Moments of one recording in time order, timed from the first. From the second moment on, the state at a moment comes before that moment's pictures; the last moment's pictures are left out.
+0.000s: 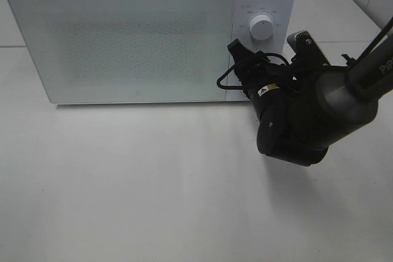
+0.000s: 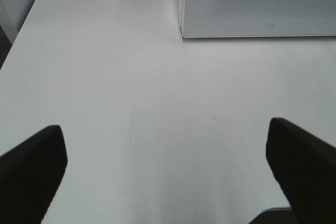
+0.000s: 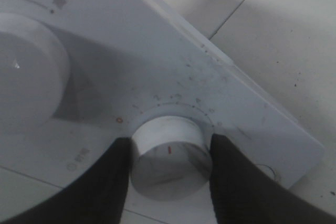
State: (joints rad) left arm -0.05 0.00 -0.52 -0.01 1.08 -0.02; right arm 0.65 2.07 -0.82 0.78 -1.13 0.61
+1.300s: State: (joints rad) left arm -0.05 0.00 -0.52 -0.01 1.08 -0.02; right arm 0.65 2.07 -0.82 0.78 -1.14 1.41
